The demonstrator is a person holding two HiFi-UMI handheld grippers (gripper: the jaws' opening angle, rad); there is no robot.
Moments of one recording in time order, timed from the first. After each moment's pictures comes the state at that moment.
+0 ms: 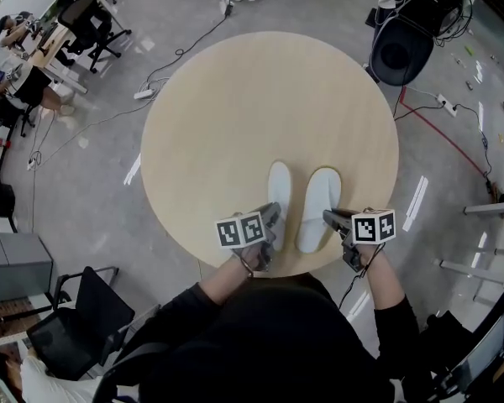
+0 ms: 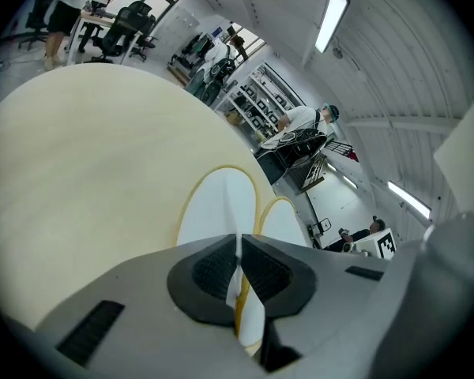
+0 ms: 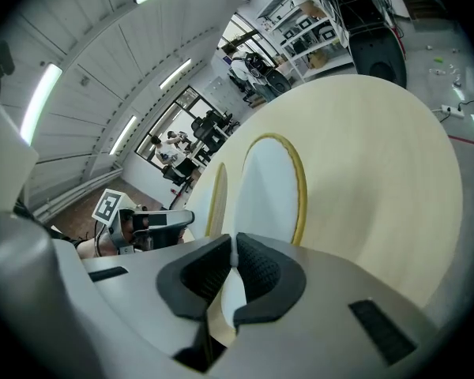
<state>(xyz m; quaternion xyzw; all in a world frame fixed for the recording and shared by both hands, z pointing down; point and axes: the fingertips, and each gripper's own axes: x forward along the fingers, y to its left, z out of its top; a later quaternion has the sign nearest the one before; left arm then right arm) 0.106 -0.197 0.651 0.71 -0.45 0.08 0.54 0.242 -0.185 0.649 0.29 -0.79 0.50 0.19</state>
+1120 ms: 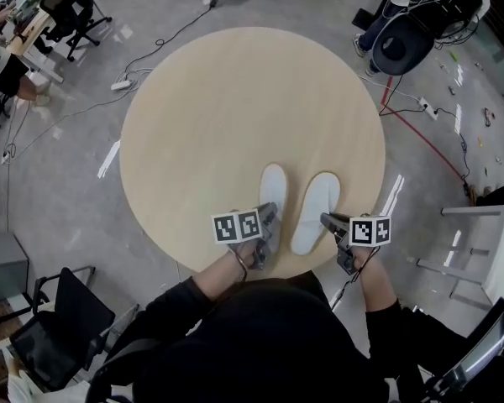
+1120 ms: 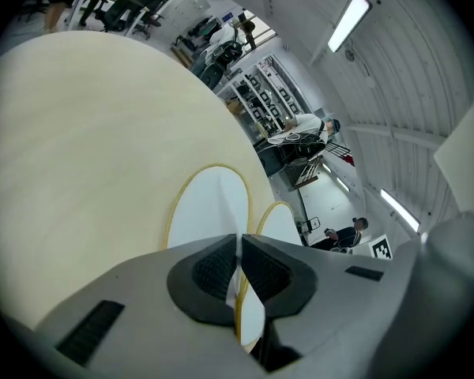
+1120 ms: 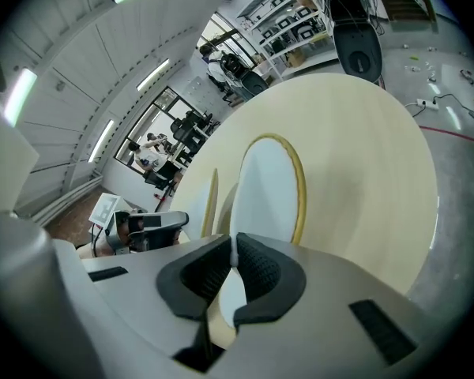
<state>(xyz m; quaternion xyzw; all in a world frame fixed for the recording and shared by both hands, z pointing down) 0.112 -0.224 0.671 0.70 -0.40 0.07 0.59 0.255 -0.207 0.660 0.34 -0.75 0.52 0.20</state>
